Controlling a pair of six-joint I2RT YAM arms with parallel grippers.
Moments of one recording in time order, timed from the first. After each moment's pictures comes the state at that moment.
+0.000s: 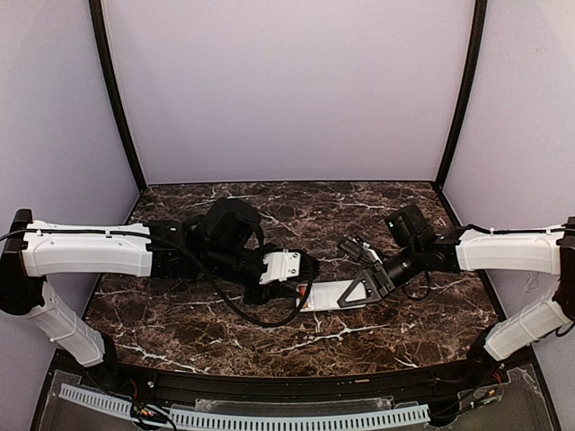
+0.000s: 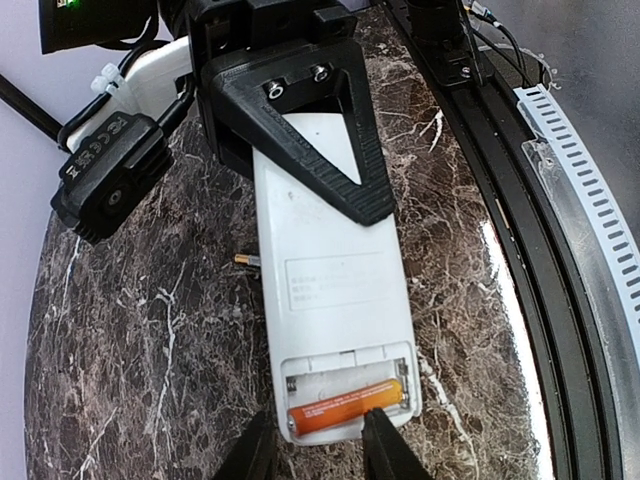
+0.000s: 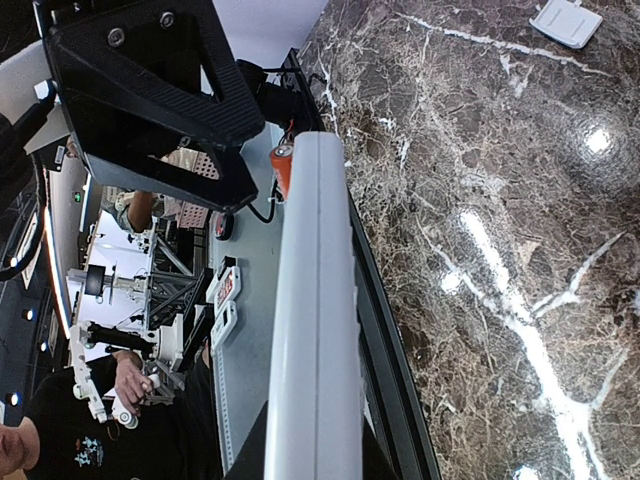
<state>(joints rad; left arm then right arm) -1.09 1.49 1.11 -0.29 0.25 0.62 0.69 1.36 0.74 -0.27 -1.09 0.34</state>
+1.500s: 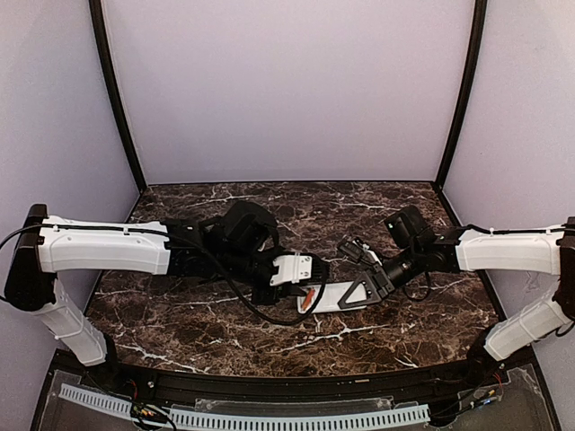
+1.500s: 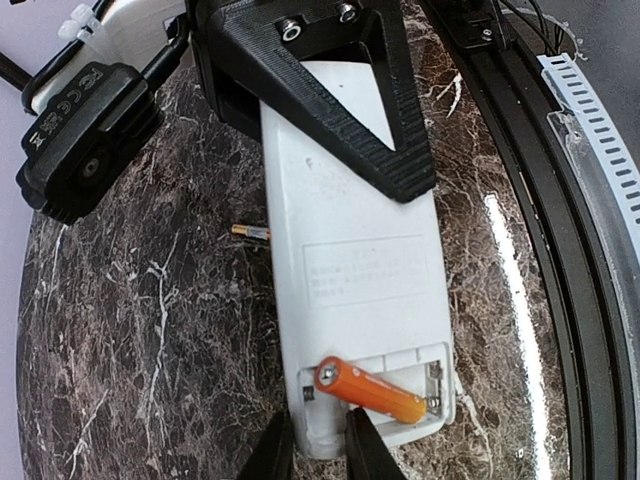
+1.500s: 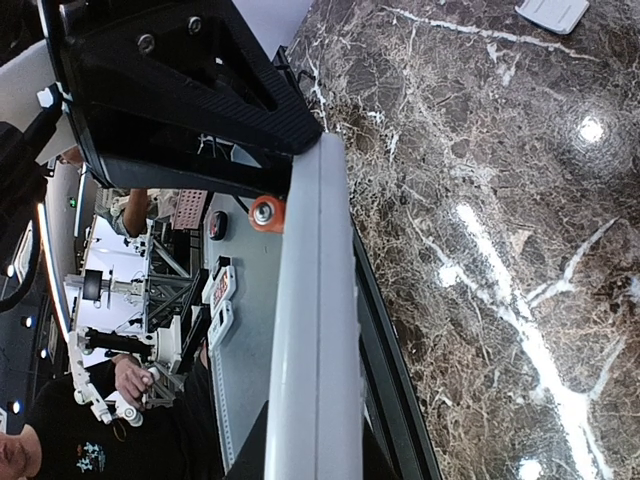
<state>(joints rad) -1.10 1.59 1.18 -0.35 0.18 0.62 0.69 1.36 0.74 -0.29 -1.07 0.35</state>
